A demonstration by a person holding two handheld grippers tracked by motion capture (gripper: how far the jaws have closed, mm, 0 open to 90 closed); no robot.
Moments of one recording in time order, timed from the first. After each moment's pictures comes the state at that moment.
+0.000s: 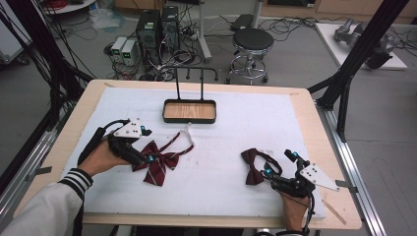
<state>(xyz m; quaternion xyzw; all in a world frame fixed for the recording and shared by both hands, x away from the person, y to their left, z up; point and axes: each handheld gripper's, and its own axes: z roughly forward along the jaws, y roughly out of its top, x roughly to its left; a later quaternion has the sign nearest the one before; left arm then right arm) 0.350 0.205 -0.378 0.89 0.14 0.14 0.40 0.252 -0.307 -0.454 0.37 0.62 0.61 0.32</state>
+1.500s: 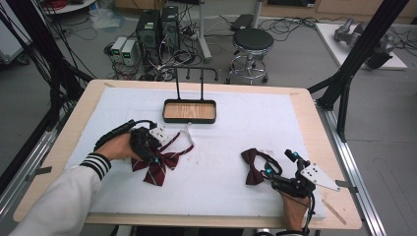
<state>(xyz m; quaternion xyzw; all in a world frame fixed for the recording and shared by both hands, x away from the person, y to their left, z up) 0.391 0.163 -0.405 0.98 0.06 0.05 0.20 0.252 -0.308 -0.454 0.38 0.62 0.61 0.31</state>
